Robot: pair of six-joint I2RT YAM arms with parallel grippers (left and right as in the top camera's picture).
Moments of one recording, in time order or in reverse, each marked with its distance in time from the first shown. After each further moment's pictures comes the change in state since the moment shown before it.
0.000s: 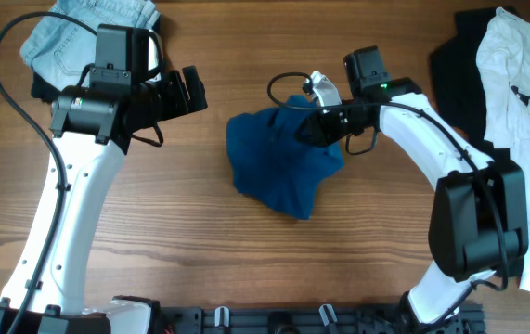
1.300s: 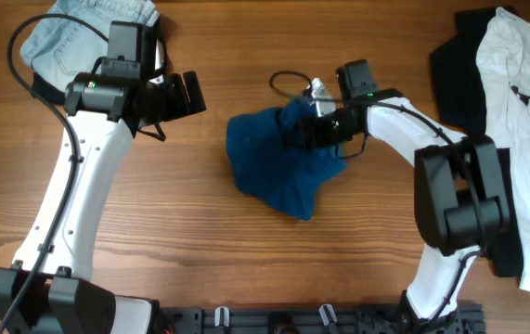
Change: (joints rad) left arm 0.014 0.100 0.000 -0.029 -0.044 0.008; right arm -0.015 0.154 -0.052 0.179 -0.052 0.268
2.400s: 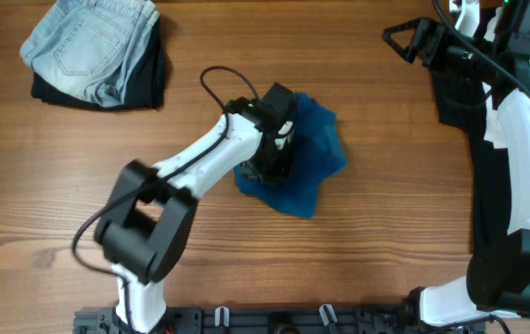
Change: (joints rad) left arm -0.458 0.430 -0.072 0.051 0.226 0.026; right arm -0.410 -0.357 0.301 -0.163 -0.079 0.174
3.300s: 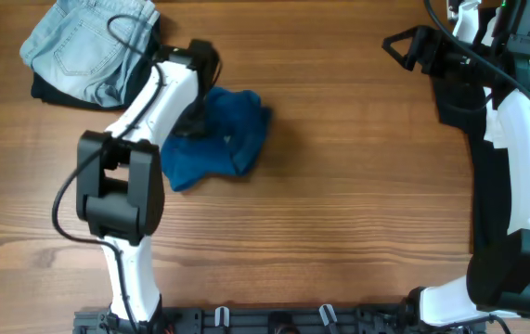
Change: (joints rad) left arm 0.327 0.113 0.287 -0.291 -0.618 0.086; right arm 0.000 0.000 0.000 -0.071 0.056 -0.064
